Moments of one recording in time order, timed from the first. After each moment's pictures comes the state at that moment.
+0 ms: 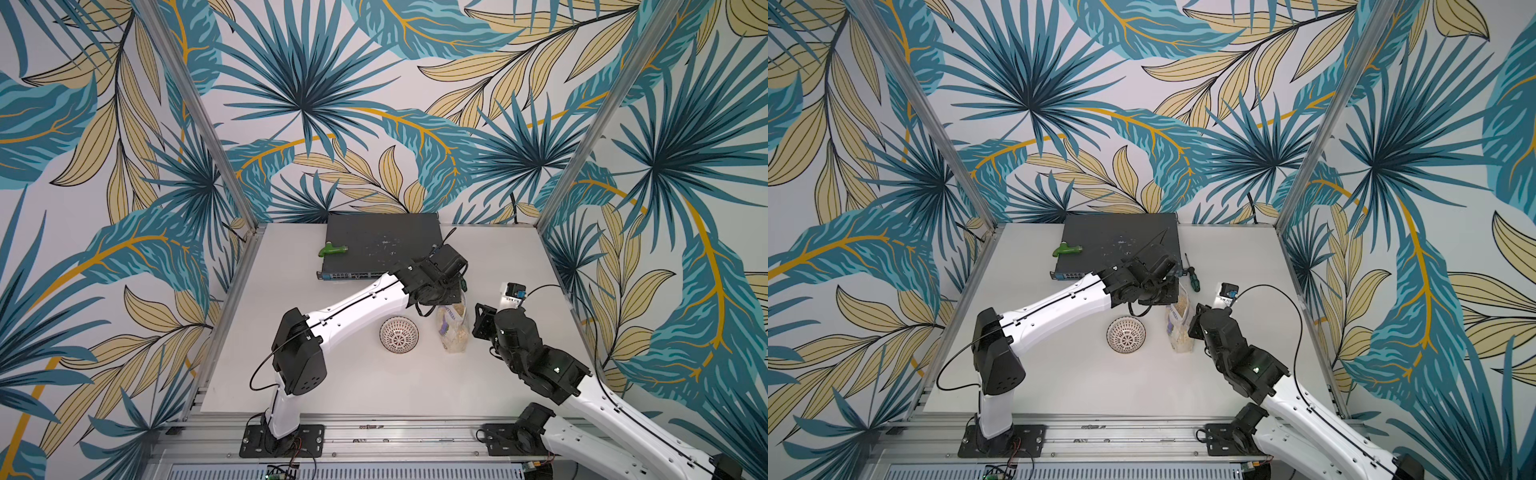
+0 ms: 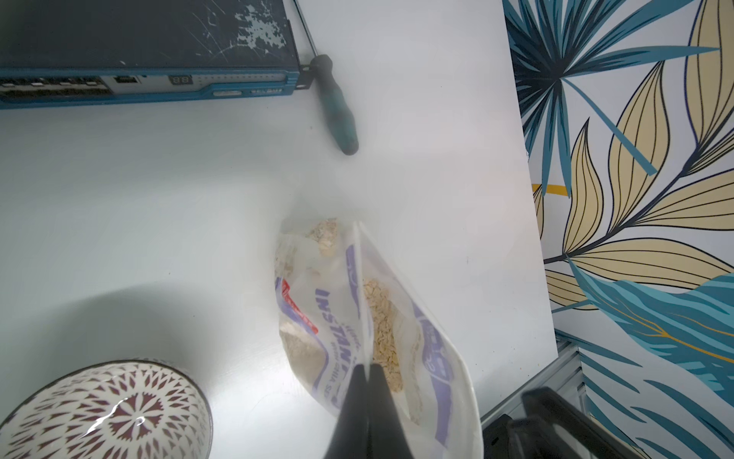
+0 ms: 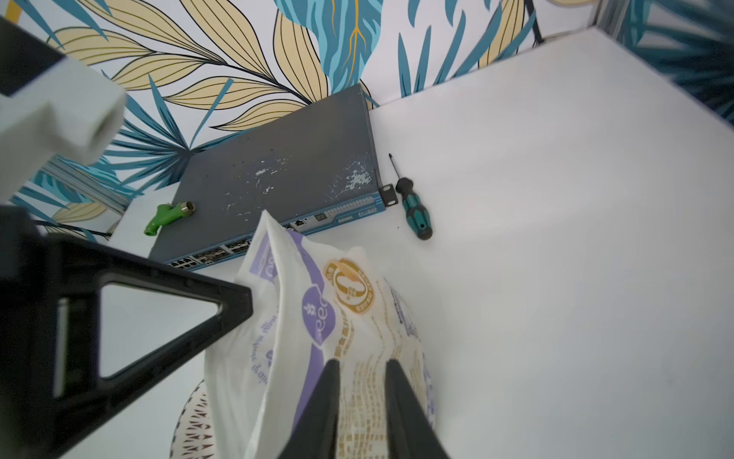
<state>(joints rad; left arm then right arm) -0.94 1.96 1.91 -0.83 -0.02 -0.85 0.84 0.72 0.59 -0.39 0.53 0.70</state>
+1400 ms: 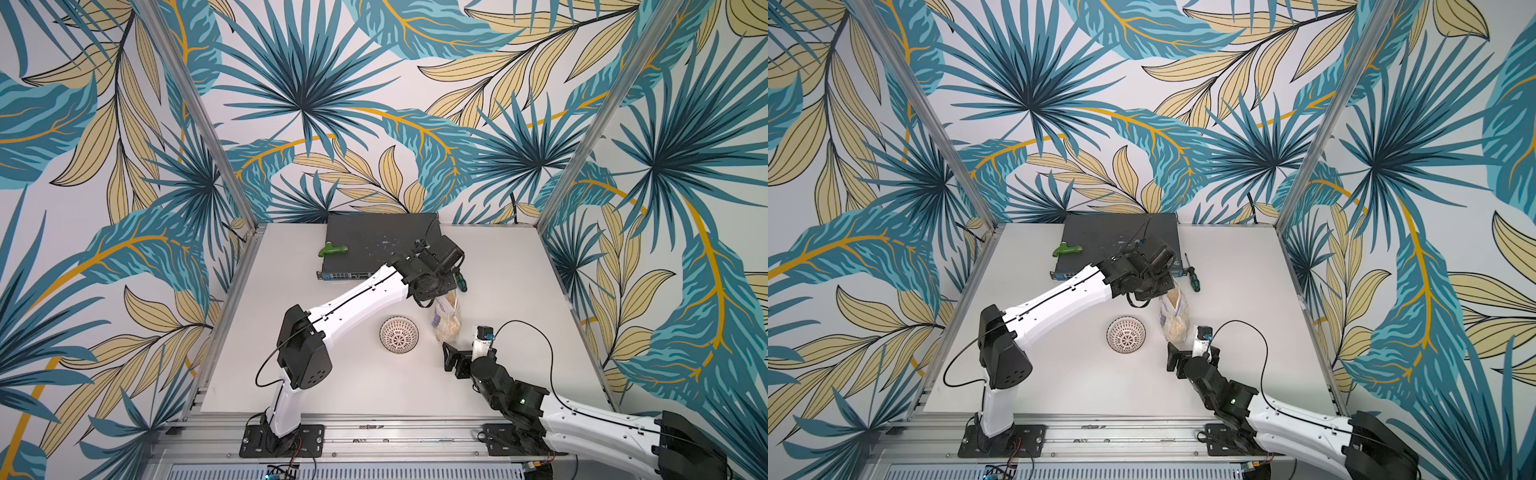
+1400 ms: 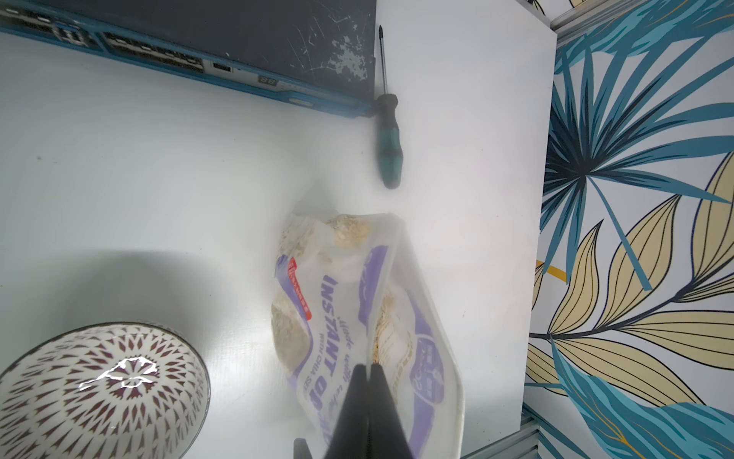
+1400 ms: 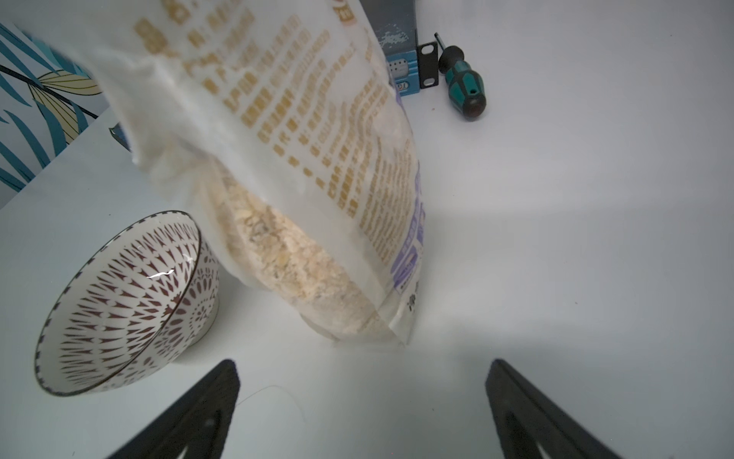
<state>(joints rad) -0.90 2.00 2.02 -0.94 -0.09 -1.11 1.08 0.86 0.10 0.21 0.63 0.64</state>
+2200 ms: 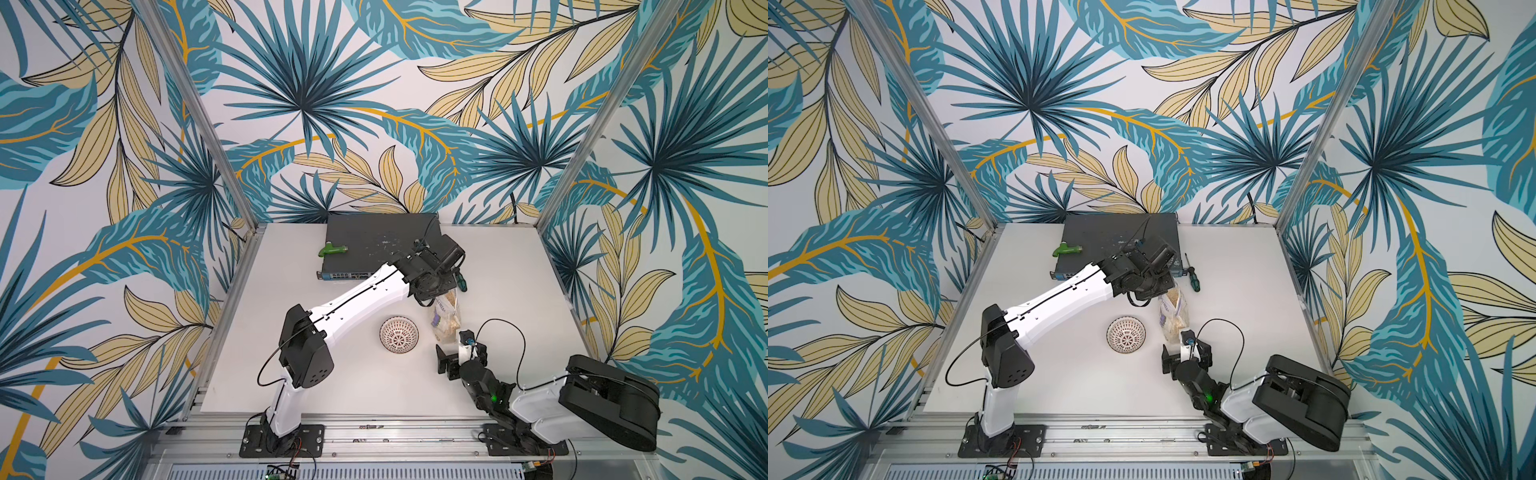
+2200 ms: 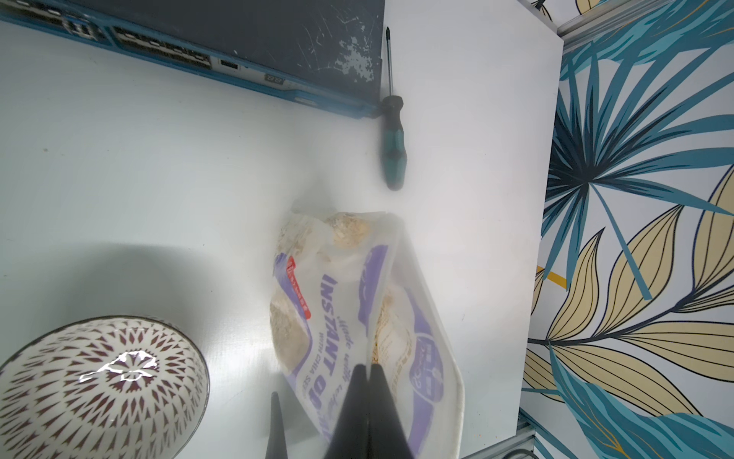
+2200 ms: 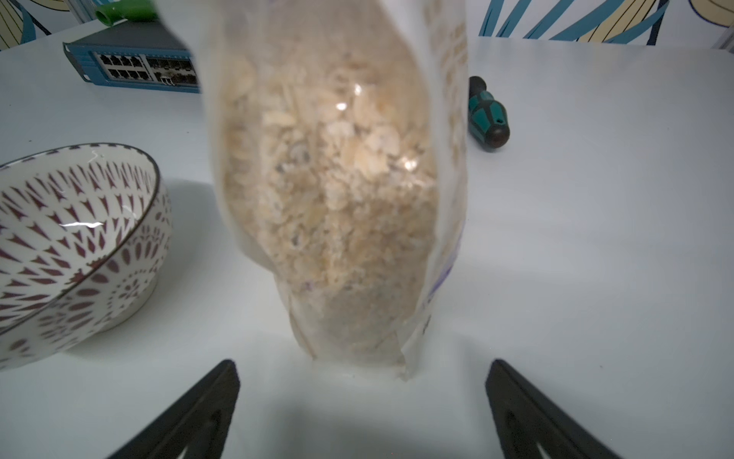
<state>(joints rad) -0.90 2.02 2.05 -0.97 -0.10 -1.14 1.10 1.42 0.02 0.92 0.72 0.34</state>
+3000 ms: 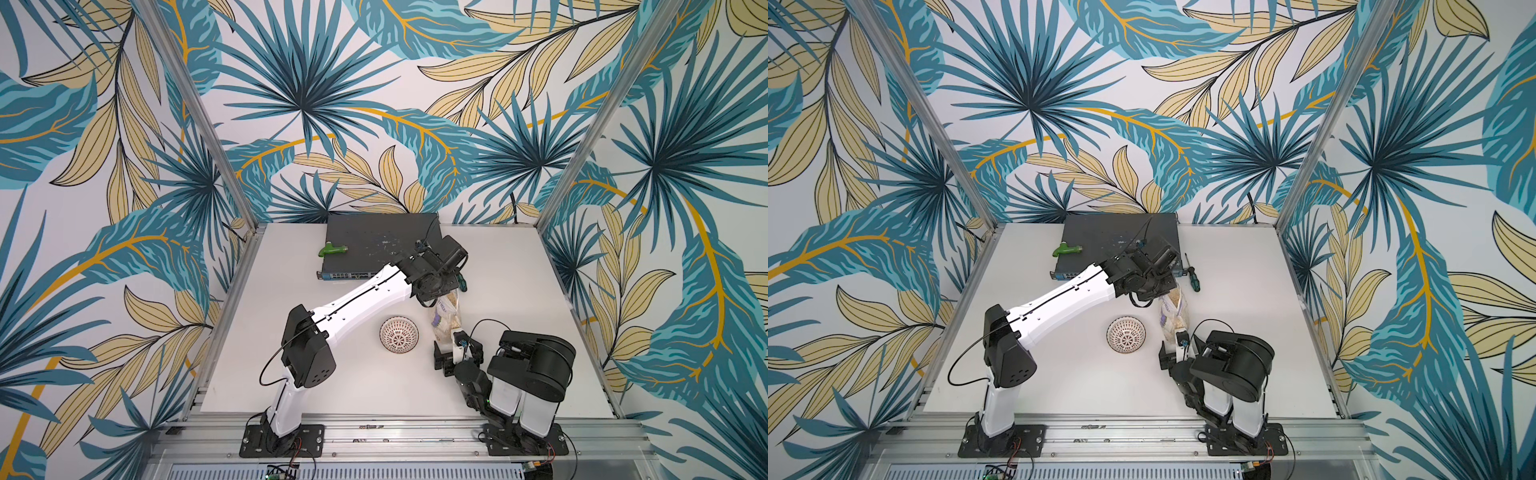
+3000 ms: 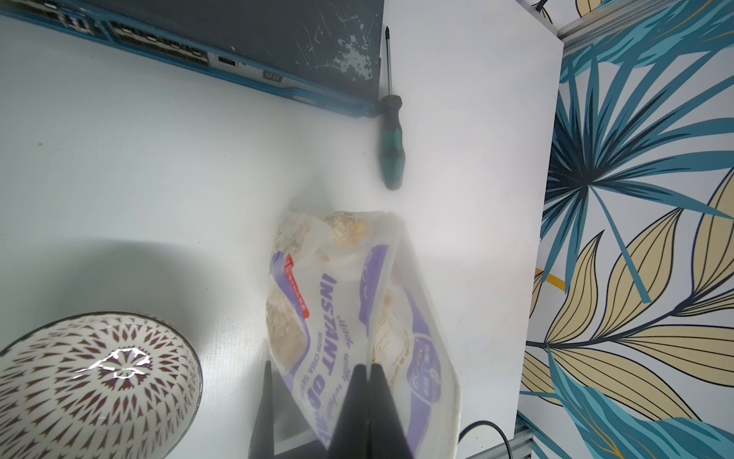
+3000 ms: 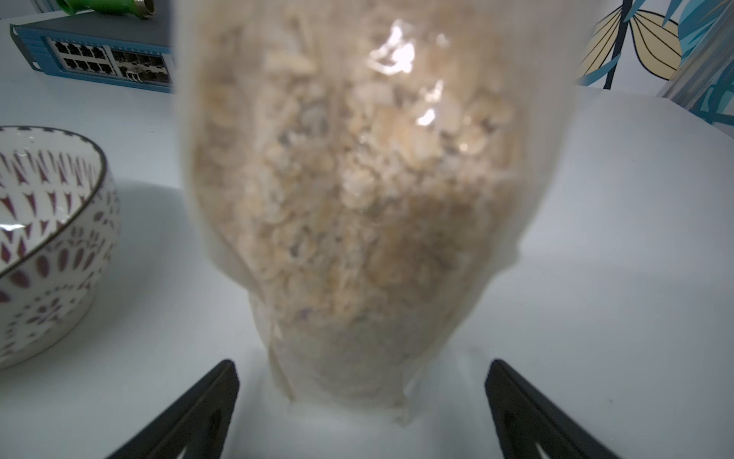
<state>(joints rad) -0.92 2.03 2.07 -0.98 -0.11 -1.15 1.08 1.87 0.04 1.41 0.80 0.24</state>
